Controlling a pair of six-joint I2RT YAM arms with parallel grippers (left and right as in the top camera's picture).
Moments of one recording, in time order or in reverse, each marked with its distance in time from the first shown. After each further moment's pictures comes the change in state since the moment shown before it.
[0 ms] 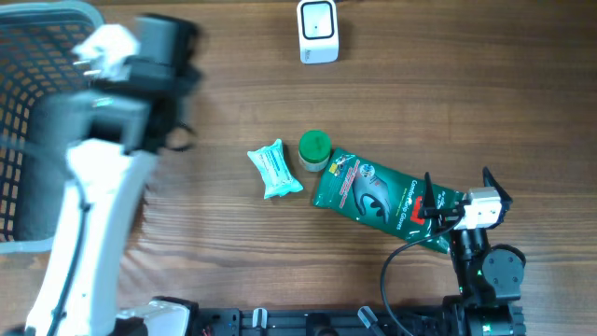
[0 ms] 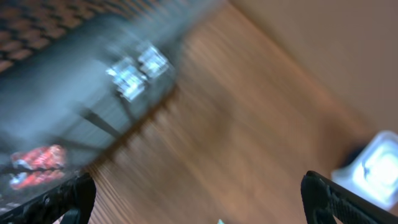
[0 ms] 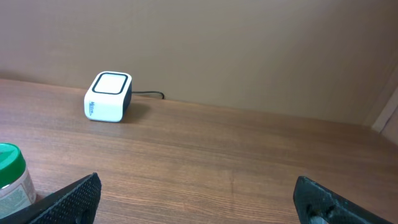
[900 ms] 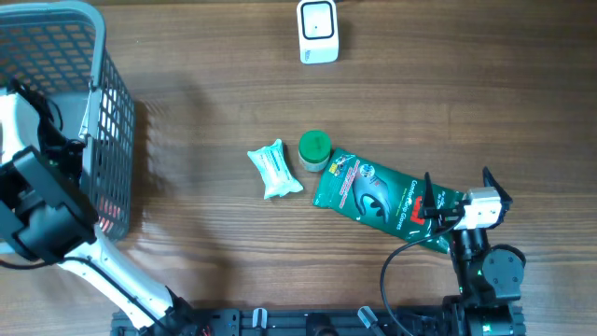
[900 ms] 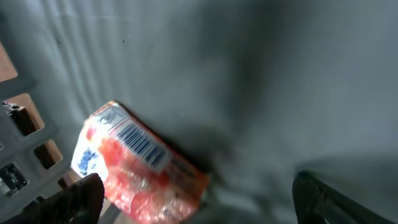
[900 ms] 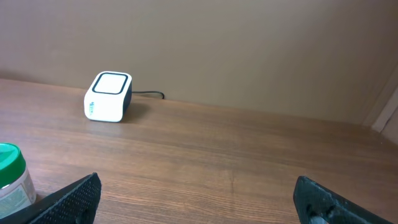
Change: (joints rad) left arm 0.813 0.712 0.009 -0.246 0.468 -0.124; right arm 0.000 0.000 0.000 0.000 0.000 0.000
